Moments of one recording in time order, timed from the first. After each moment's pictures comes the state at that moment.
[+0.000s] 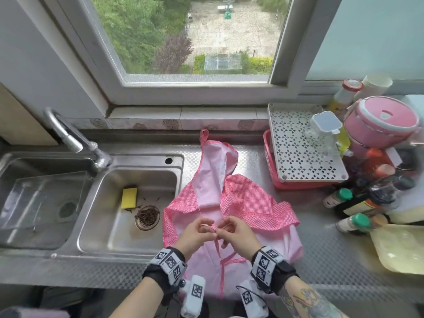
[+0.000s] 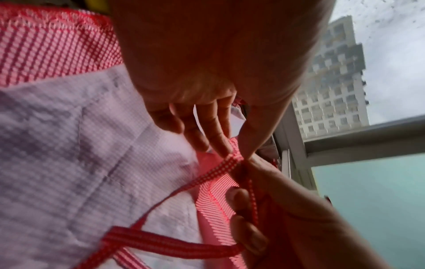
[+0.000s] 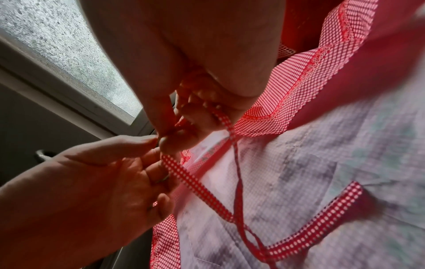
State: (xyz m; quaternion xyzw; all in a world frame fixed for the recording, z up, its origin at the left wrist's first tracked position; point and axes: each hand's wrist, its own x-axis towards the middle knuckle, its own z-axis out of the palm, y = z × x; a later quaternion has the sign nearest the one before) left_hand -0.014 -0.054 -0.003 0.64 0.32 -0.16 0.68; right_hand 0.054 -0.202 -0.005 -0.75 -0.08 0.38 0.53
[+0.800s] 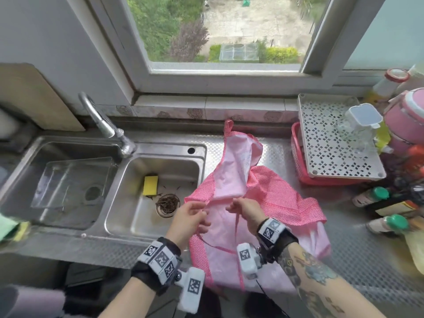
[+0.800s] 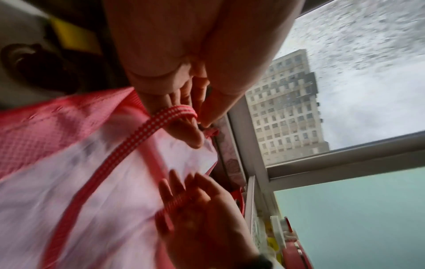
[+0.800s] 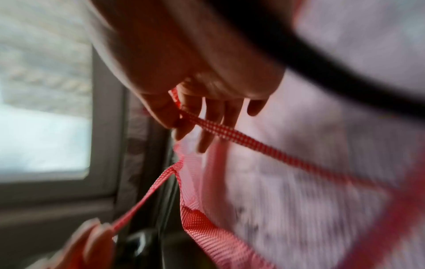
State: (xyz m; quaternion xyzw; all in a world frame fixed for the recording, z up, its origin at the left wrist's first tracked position) left_hand -0.044 0.003 0.047 0.59 0.40 -0.04 0.70; right_hand 0.078 -0.131 -0.020 -0.69 0.10 0.42 0.58
